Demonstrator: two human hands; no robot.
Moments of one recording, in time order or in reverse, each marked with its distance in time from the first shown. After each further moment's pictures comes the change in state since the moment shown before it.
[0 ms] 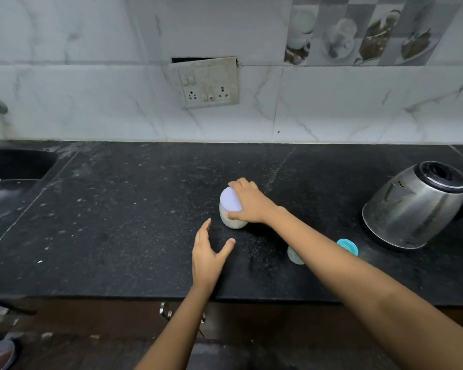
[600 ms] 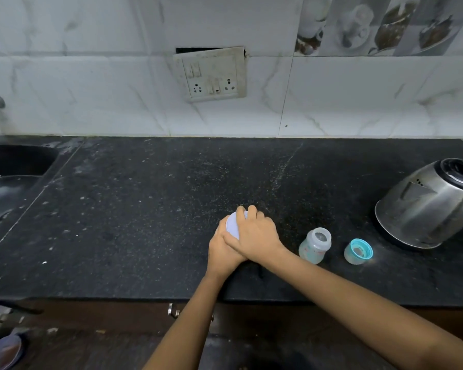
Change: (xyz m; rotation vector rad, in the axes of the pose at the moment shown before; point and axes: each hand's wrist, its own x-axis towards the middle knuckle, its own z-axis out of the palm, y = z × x) left_hand 0.018 0.017 0.005 -0.006 -0.195 -0.014; right_hand -0.050 -0.053 0.050 -0.420 0.216 0.177
